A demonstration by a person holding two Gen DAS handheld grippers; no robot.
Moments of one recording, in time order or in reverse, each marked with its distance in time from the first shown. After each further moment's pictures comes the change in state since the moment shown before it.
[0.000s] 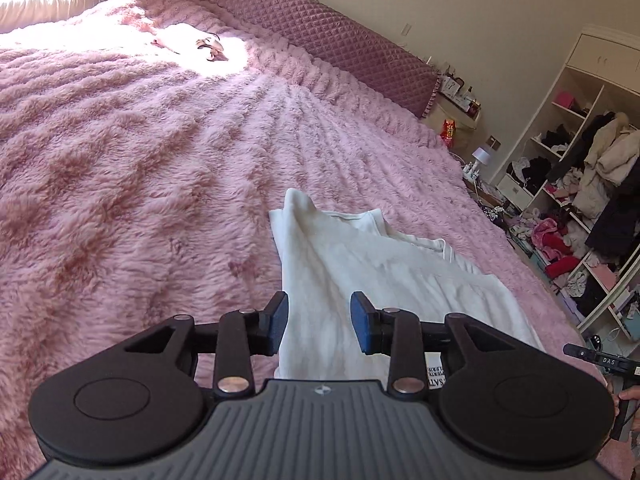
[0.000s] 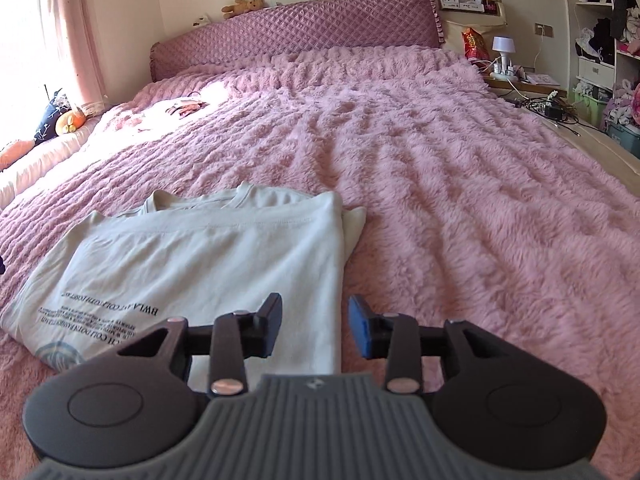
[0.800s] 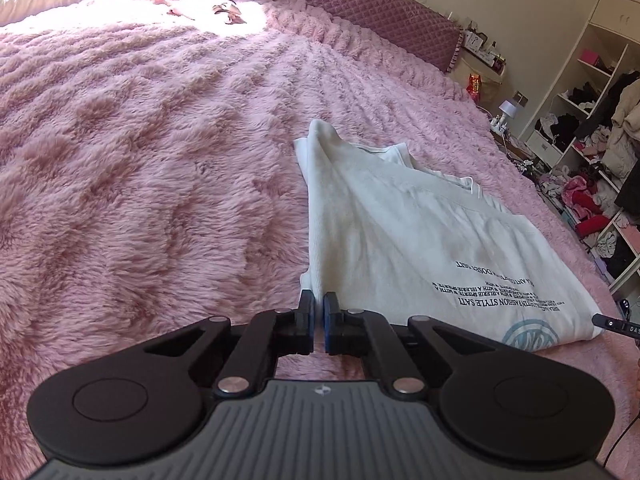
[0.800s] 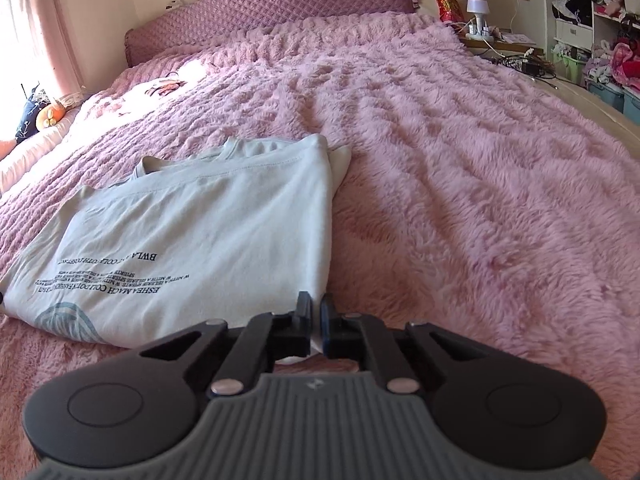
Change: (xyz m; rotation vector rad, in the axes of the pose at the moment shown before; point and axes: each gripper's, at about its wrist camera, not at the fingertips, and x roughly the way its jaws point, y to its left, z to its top) left arm 0.006 -0.008 -0.030 0.029 0.130 0.120; right arm -0.011 0.006 -0.034 0.065 0.062 -0.050
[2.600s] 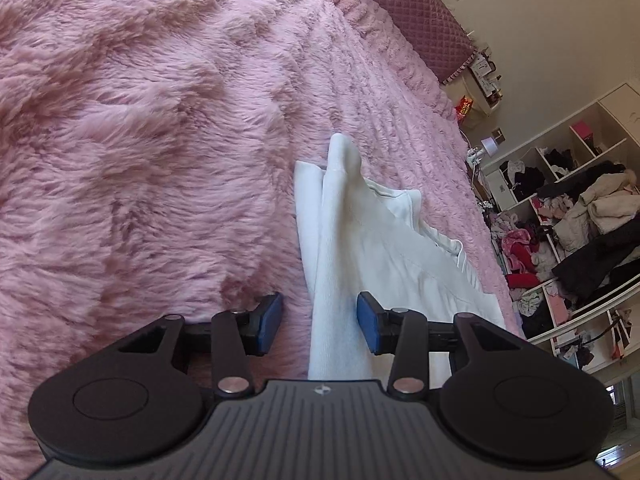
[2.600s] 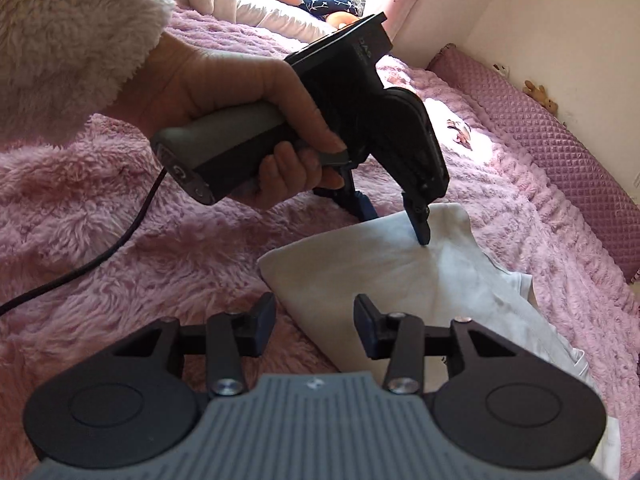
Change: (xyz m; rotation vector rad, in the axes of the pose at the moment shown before) left arm 0.137 0.066 0.091 -0.309 0.121 -0.289; right arm 0.054 0.433 -0.100 -0.975 -0.118 0.261
